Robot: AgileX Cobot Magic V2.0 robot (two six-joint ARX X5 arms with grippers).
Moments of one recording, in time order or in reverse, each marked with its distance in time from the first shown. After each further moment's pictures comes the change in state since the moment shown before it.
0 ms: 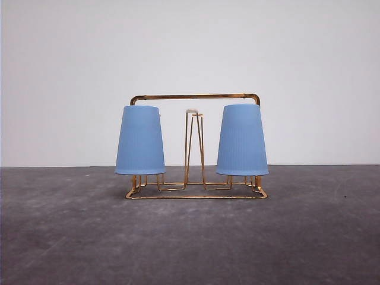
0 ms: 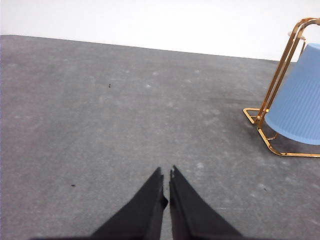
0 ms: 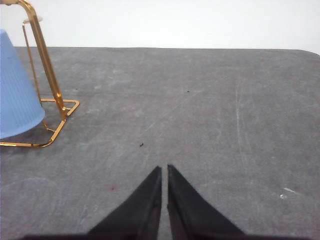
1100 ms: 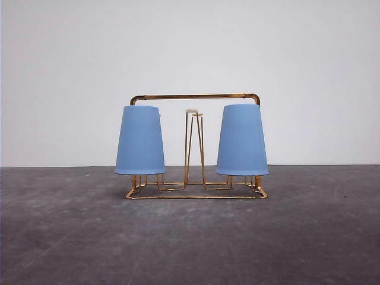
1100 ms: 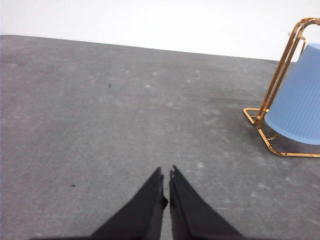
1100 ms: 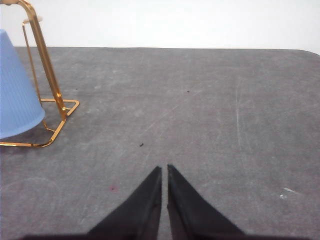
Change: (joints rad) left_arx 0.000 0.000 0.000 0.000 0.000 0.000; right_arx 0.000 0.000 0.000 0.000 0.000 0.000
